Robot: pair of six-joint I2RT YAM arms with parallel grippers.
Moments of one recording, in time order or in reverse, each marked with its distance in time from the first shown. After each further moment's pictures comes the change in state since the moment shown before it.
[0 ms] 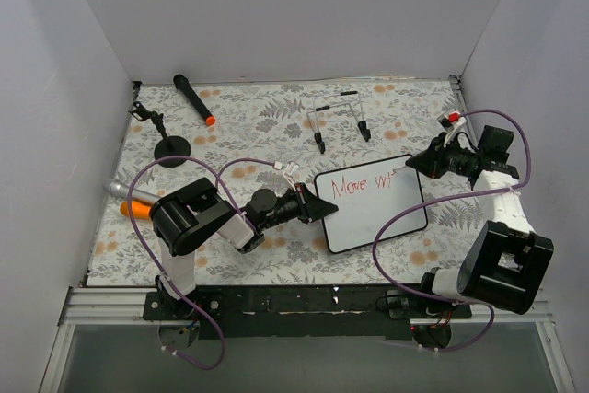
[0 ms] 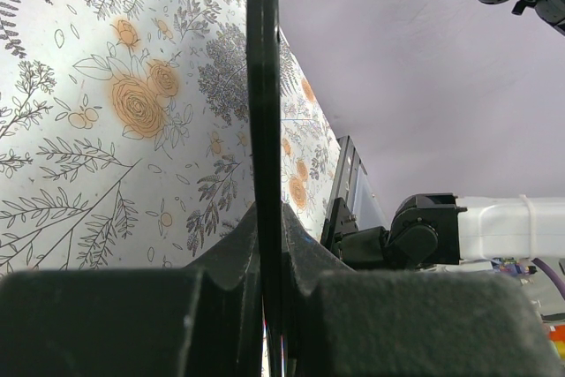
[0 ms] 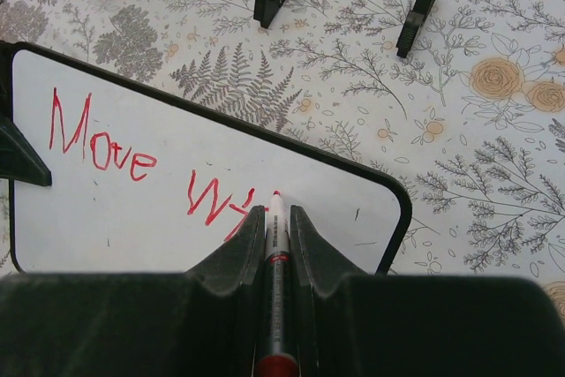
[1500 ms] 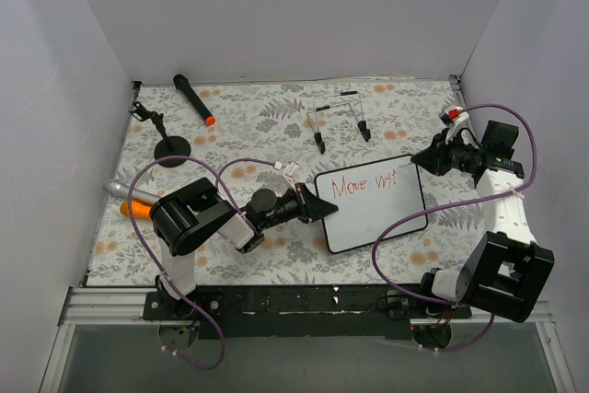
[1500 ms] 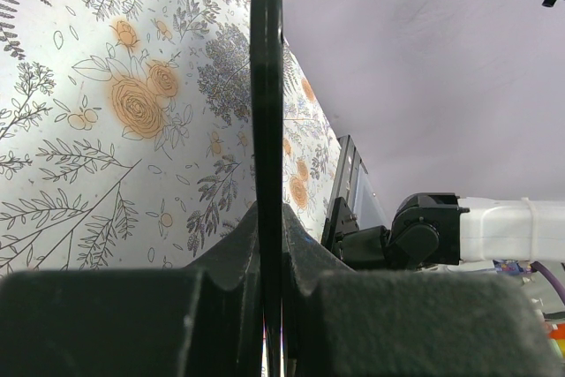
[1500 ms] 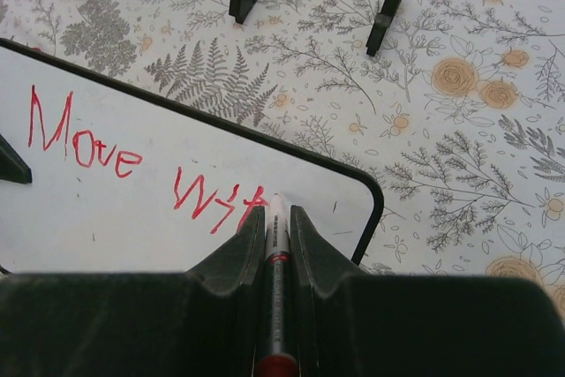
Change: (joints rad) left arm 0.000 0.002 0.000 0.002 0.003 0.004; right arm 0.001 -0.048 0.062 -0.124 0.082 -0.075
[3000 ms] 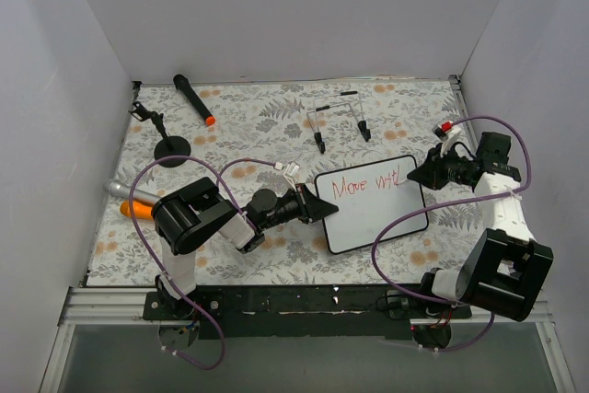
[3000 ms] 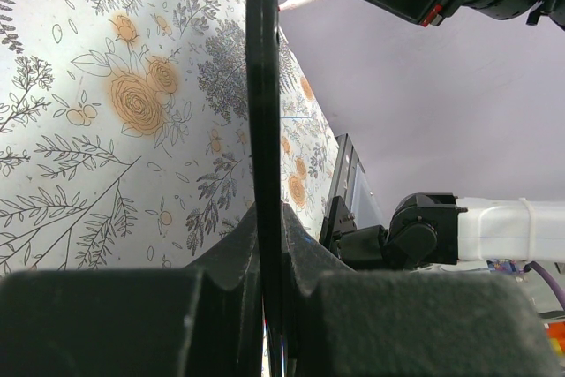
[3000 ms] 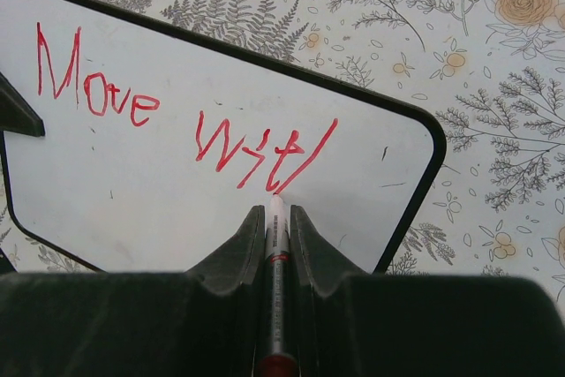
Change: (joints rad) left arm 0.000 0.013 0.004 0.007 0.005 -0.014; right arm -0.005 0.009 -0.060 -0.108 0.008 -0.088
